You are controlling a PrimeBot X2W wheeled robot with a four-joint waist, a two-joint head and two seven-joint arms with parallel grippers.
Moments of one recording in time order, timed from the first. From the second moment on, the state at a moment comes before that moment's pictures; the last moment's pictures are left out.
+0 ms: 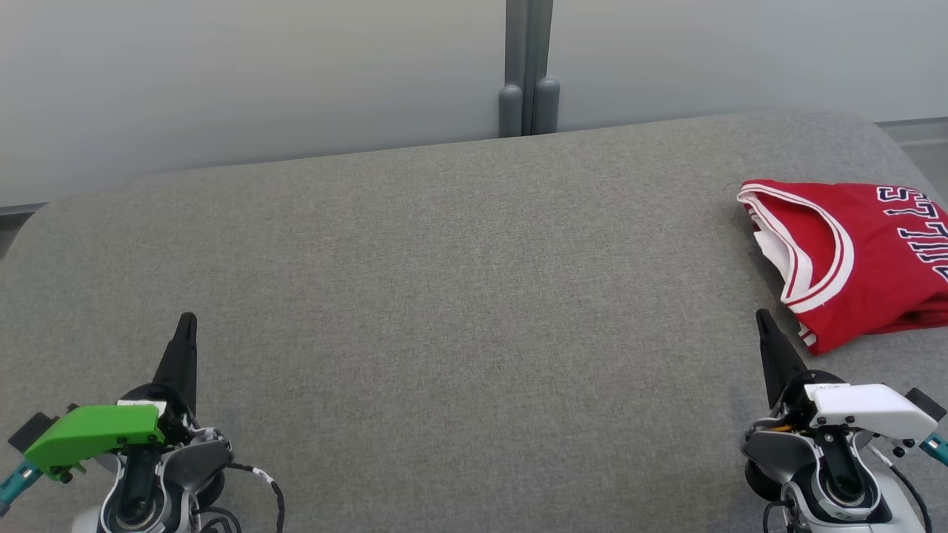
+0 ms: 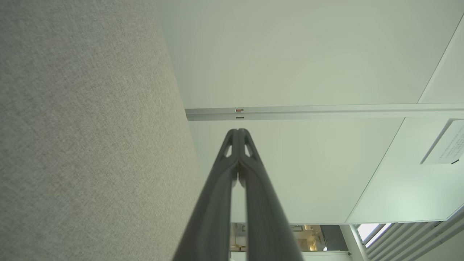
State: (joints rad) left arm -0.22 0.05 0.19 0.36 -1.58 -0.13 0.21; right arm -0.15 -0.05 -0.06 0.29 1.61 0.13 0.03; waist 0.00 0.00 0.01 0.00
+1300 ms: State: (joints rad) left arm -0.22 0.05 0.19 0.36 -1.58 -0.13 0.21; right arm -0.15 -0.05 -0.06 0.29 1.61 0.13 0.03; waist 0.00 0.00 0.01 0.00
